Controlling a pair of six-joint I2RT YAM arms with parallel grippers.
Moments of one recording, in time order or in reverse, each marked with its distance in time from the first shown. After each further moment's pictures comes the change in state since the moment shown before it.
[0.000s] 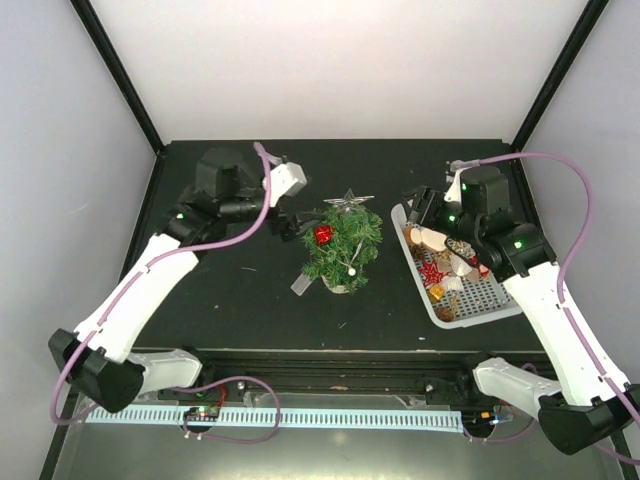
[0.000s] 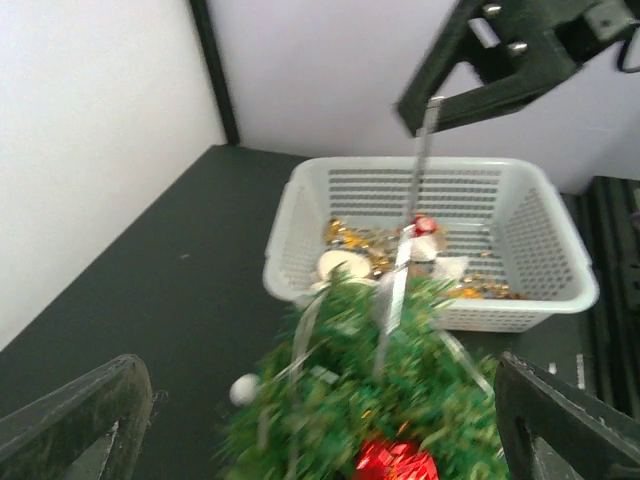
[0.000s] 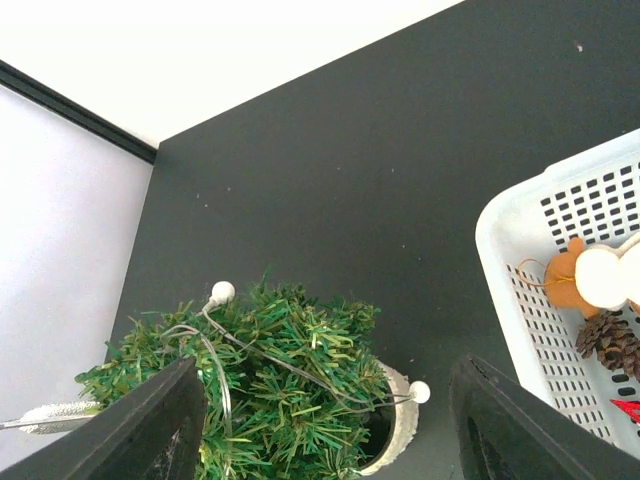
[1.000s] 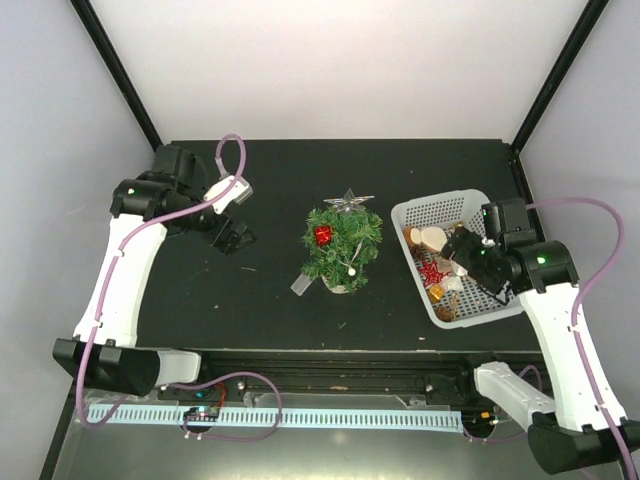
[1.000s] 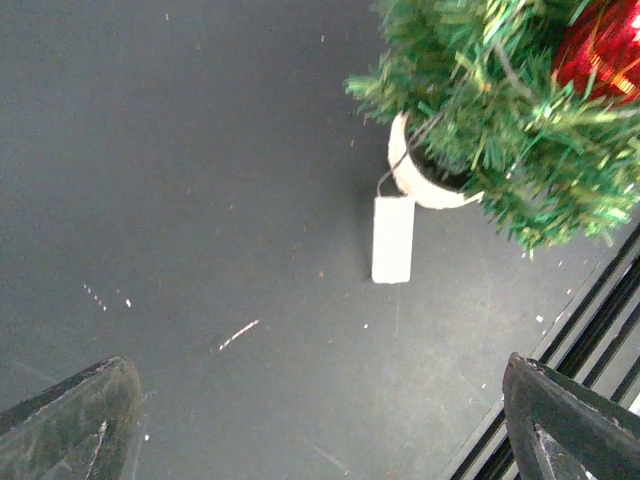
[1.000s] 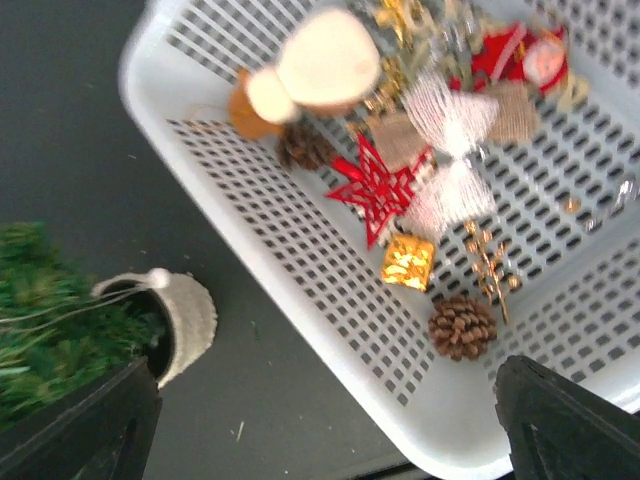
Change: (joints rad) left arm 0.399 0.048 0.248 -0.895 -0.173 0.235; right arm -0.148 -0.104 -0.007 -0.537 0.164 0.150
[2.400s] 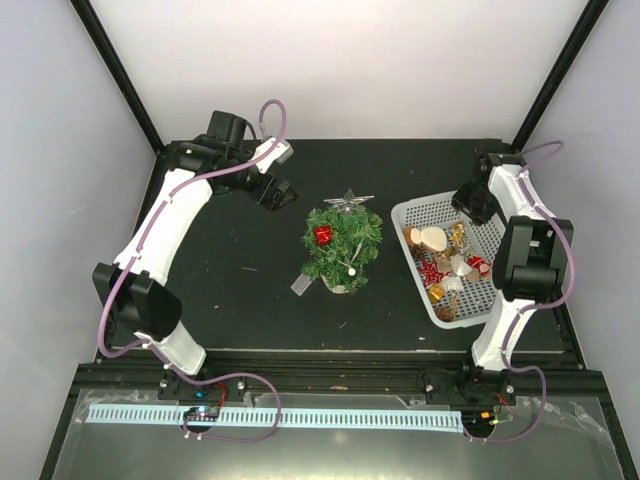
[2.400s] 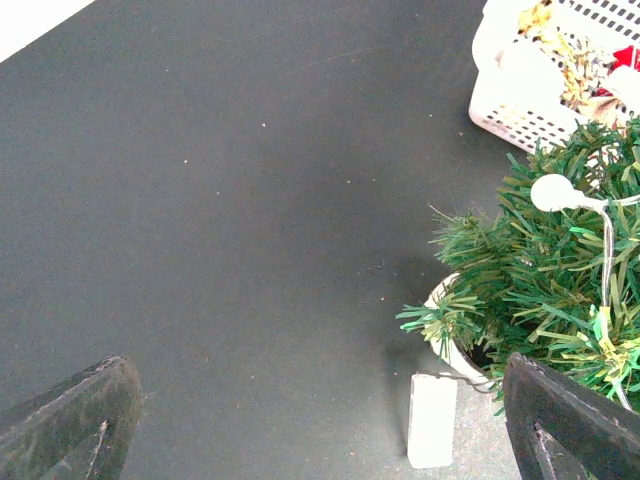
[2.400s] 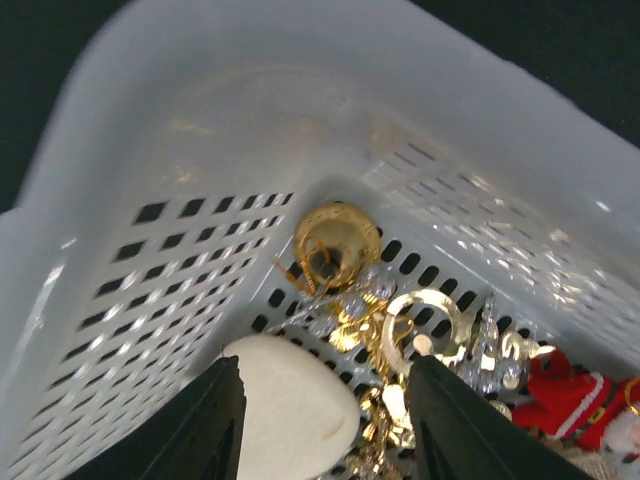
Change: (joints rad) left arm -0.181 0.342 0.202 0.286 -0.064 -0.211; right arm -0.330 0.961 0.360 0.275 -0.030 -0.119
